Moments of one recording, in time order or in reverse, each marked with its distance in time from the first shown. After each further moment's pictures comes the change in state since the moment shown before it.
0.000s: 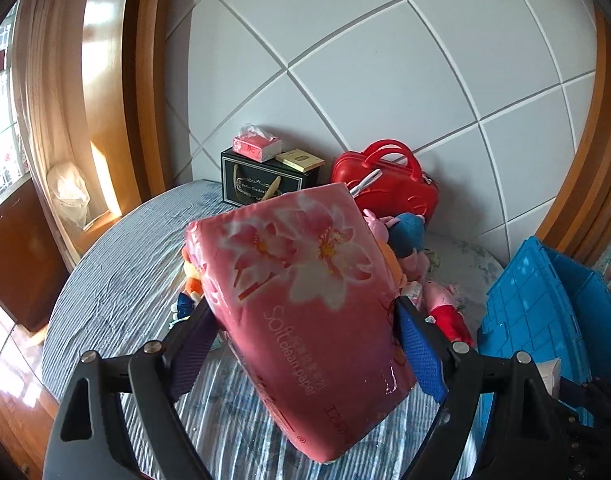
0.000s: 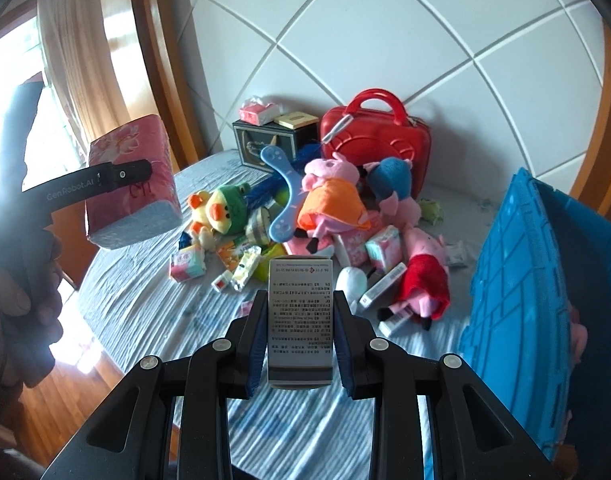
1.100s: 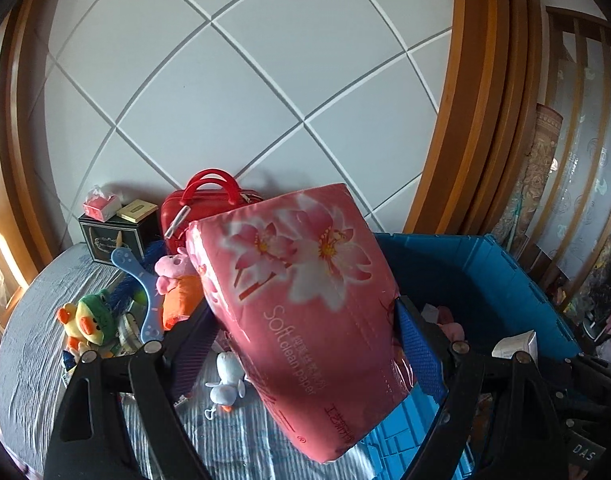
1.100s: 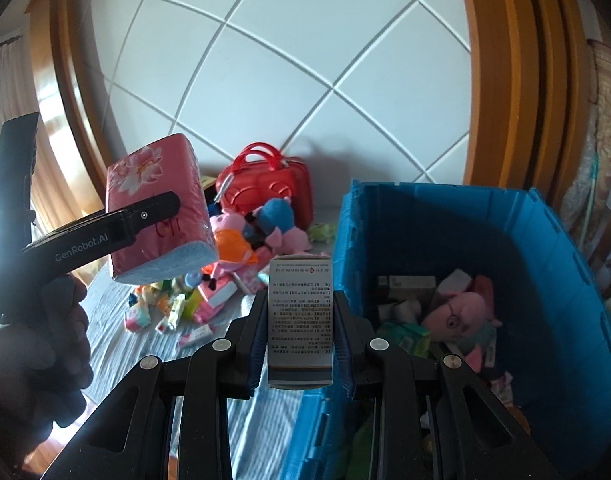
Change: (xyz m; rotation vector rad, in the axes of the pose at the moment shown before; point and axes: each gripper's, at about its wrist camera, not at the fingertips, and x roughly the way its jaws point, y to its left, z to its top) left arm -0.050 -0.244 0.000 0.243 -0.055 -0.330; right arm -0.137 -0.148 -0.025 0.225 -0.133 -0.177
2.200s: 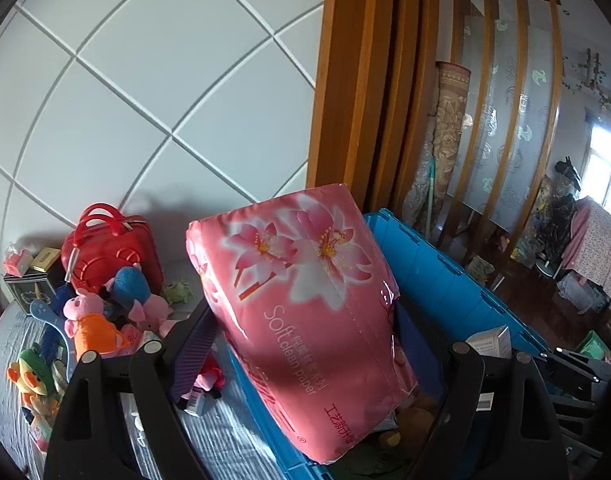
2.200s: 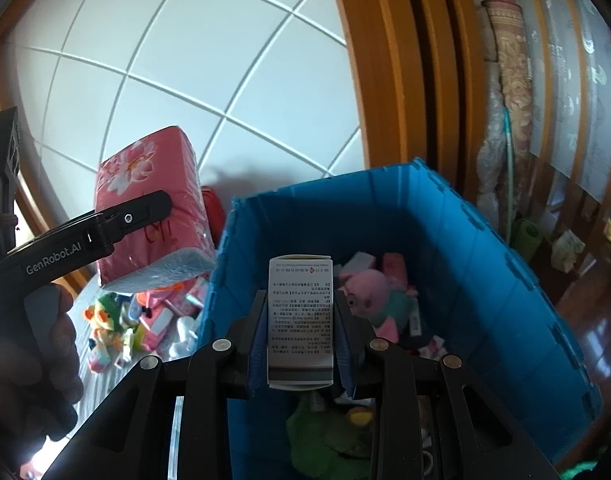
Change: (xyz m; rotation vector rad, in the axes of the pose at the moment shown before) left arm 0.013 -0.155 0.005 0.207 0.035 -0.254; right arm -0.079 -0.099 -0.028 0.214 -0.028 -0.253
